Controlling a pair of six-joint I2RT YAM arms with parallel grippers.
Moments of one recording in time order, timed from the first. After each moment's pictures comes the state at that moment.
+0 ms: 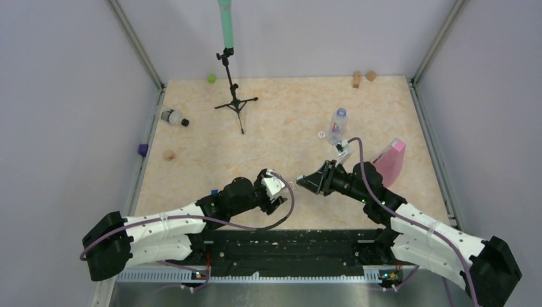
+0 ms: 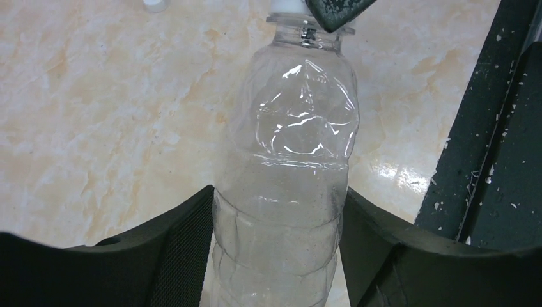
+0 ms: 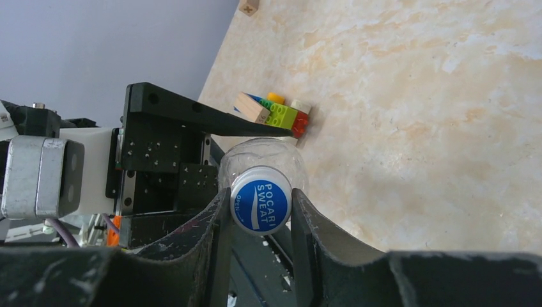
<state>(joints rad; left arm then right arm) -1.03 1.02 0.43 0.23 0.01 0.16 0.75 0.81 0.40 0.20 -0.25 0.80</state>
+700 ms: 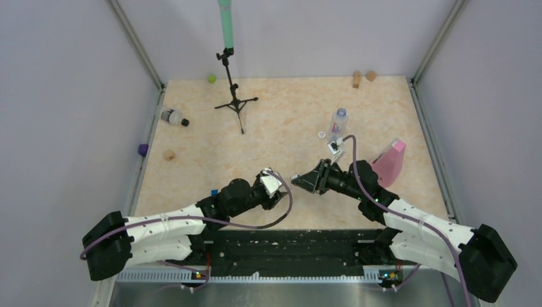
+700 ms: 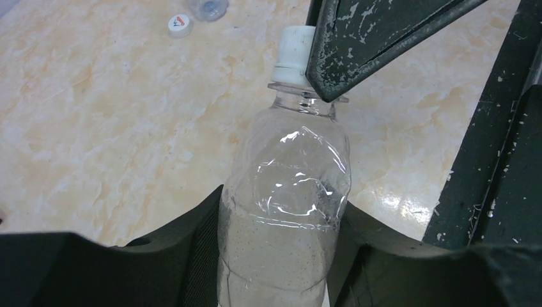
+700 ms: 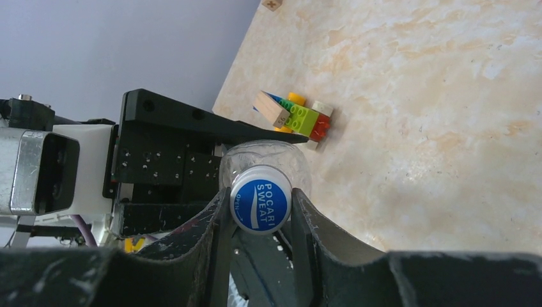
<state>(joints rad) -1.04 1.01 0.39 0.37 -0.05 0.12 0.75 0.91 0.38 0.38 -0.32 0.85</state>
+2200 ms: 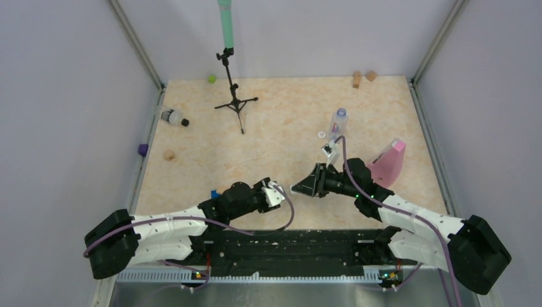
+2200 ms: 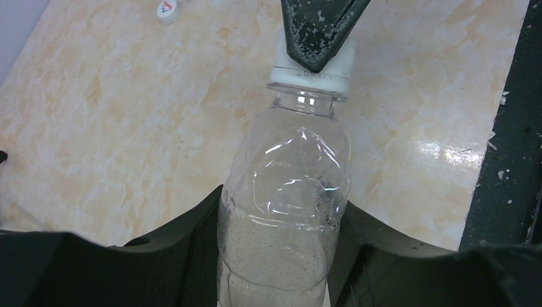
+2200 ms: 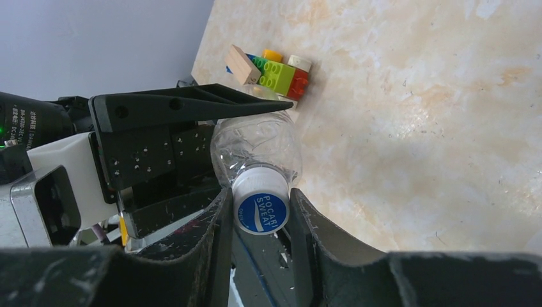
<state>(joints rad) -1.03 1.04 0.32 0.39 0.00 0.37 0.71 1.01 0.39 0.32 -0.42 0.82</state>
